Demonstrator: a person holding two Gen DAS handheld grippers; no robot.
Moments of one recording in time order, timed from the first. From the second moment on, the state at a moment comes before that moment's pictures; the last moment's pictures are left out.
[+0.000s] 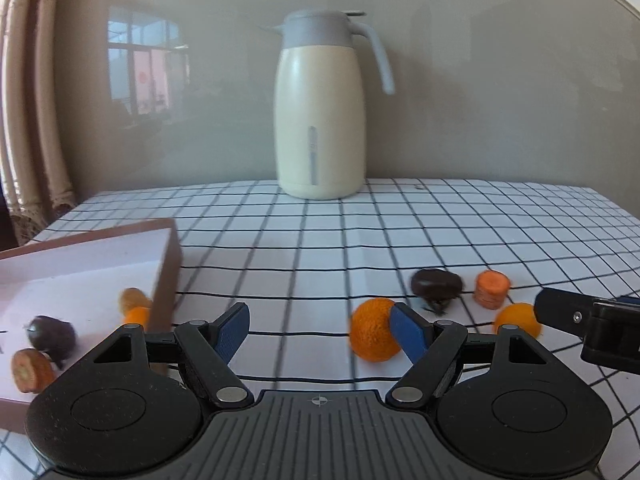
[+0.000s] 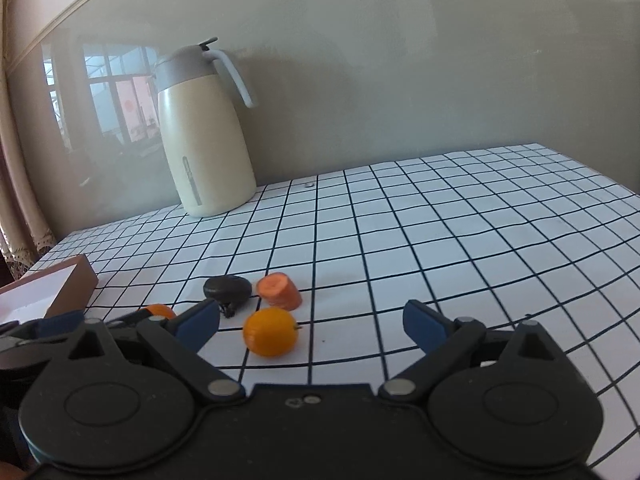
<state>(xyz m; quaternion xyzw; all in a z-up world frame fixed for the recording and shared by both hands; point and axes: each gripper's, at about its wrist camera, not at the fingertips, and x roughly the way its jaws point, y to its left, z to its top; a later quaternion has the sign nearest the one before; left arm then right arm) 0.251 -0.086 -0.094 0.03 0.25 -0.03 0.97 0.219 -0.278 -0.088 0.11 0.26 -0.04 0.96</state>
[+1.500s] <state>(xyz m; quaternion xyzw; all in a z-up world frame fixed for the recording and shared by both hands) 0.269 -0.110 -0.108 0.04 0.28 -0.11 0.95 0.235 -0.276 -0.099 0.10 0.29 -0.04 0.95</state>
